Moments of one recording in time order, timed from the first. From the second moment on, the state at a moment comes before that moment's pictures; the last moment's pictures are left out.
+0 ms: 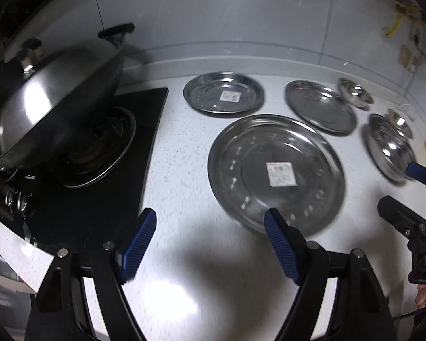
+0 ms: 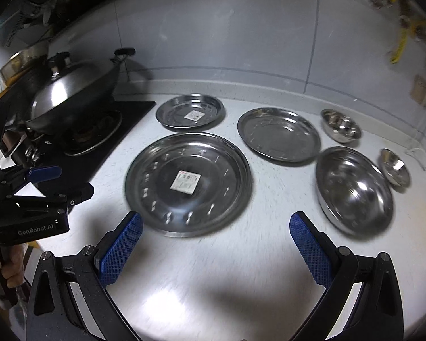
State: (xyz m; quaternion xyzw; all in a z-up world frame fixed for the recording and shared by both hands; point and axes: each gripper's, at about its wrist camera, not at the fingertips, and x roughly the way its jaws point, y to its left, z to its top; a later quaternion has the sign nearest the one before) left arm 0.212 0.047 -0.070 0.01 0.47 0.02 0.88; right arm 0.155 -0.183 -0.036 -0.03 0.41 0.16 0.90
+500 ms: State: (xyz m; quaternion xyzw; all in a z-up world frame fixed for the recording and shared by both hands) left arm 0.307 0.055 -0.142 -0.01 0.57 0.00 0.82; right arm 0.258 -0.184 -0.111 0.01 0.53 0.19 0.83
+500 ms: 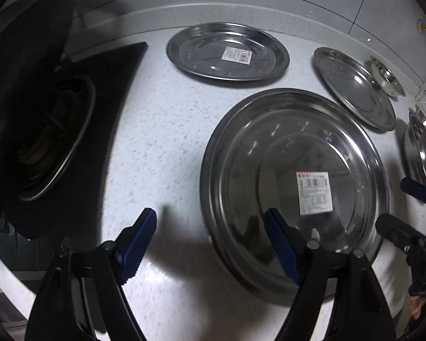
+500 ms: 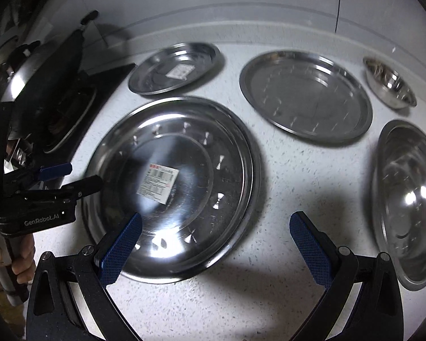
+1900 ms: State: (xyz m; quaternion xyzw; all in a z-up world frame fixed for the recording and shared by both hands) left arm 0.336 0.092 -0.145 -0.07 0.59 -0.07 0.80; right arm 0.281 -0.203 -0.132 0.02 0.57 0.17 0.81
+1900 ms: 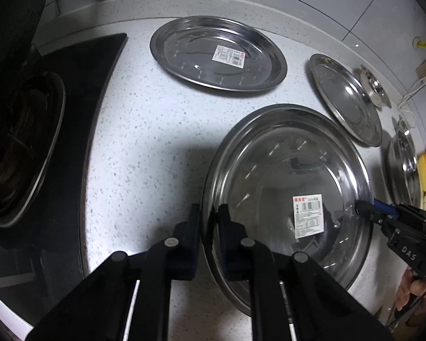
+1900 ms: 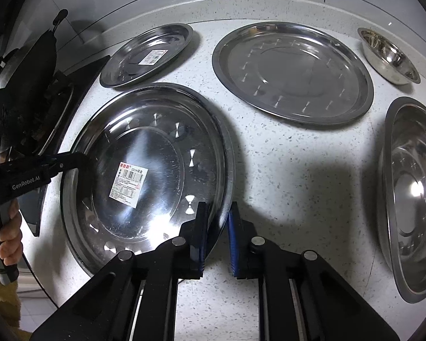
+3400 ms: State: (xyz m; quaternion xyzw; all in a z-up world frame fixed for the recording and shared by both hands) left arm 0.231 0.124 -0.128 -0.05 0.56 -0.05 0.83; right arm 0.216 -0.170 -0.132 0.01 0.56 0.20 0.80
